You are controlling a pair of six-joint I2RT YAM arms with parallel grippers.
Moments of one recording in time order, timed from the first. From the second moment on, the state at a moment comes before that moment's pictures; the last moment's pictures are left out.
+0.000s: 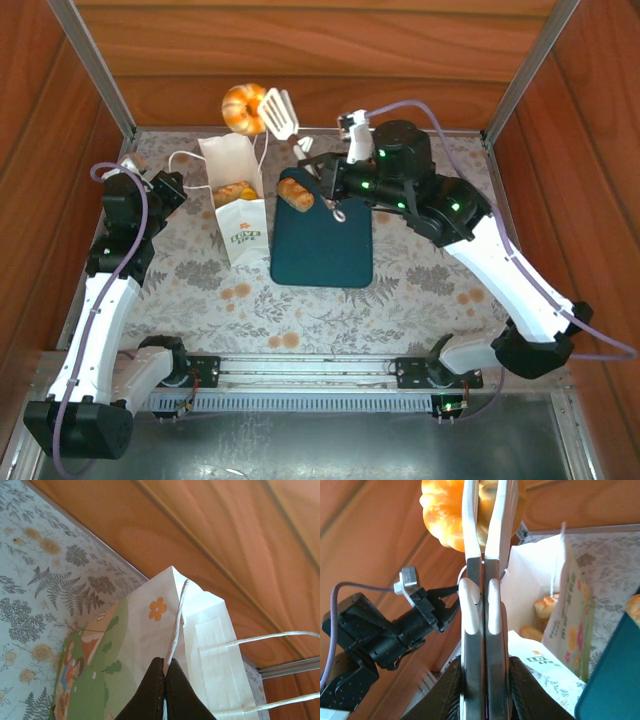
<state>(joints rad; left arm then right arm) -0.05 0.90 0.91 -0.33 0.11 -0.80 0.89 1.39 1.78 -0.72 -0.15 0.60</state>
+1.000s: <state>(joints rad) -0.05 0.90 0.91 -0.33 0.11 -0.80 0.95 1.55 1.76 -0.82 -0.12 0.52</state>
